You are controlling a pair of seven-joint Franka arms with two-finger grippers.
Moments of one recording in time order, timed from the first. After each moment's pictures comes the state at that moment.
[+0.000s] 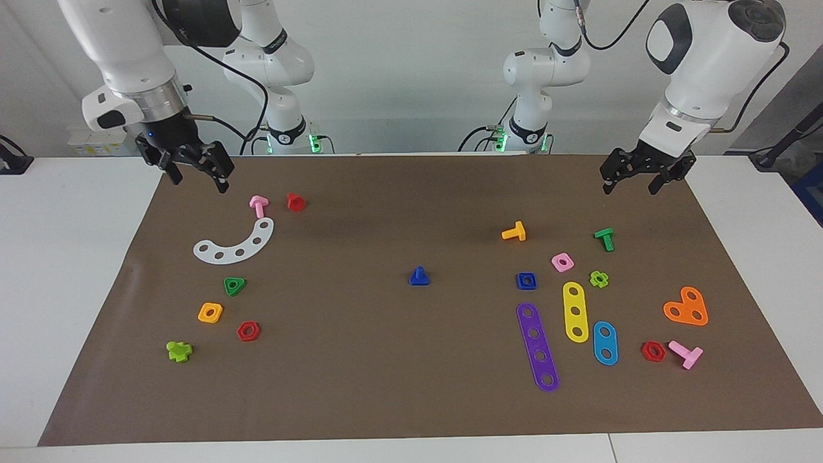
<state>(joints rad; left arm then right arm) 0.00 -0.01 -0.06 -1.68 -0.01 1.67 0.03 0.03 -0.05 -0.04 -1.62 -0.01 1.62 0.24</state>
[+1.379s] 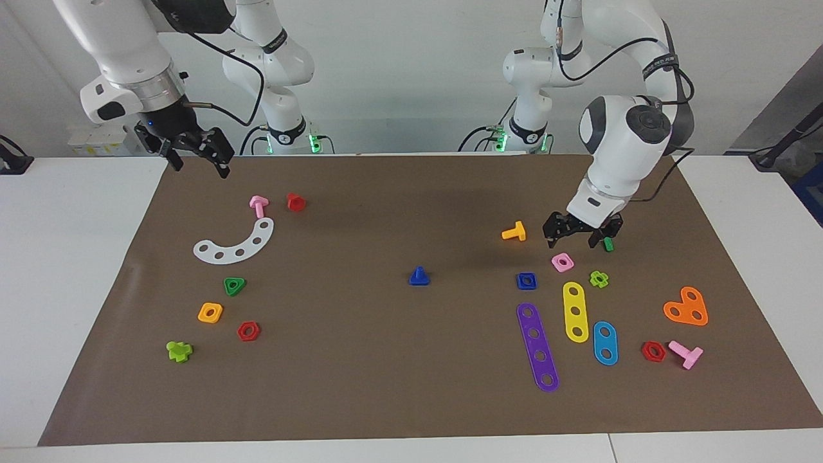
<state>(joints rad) -0.12 0.12 -0.07 -1.92 -0.01 2.07 -0.13 0.02 -0.05 -0.03 -1.62 0.01 1.56 0.23</state>
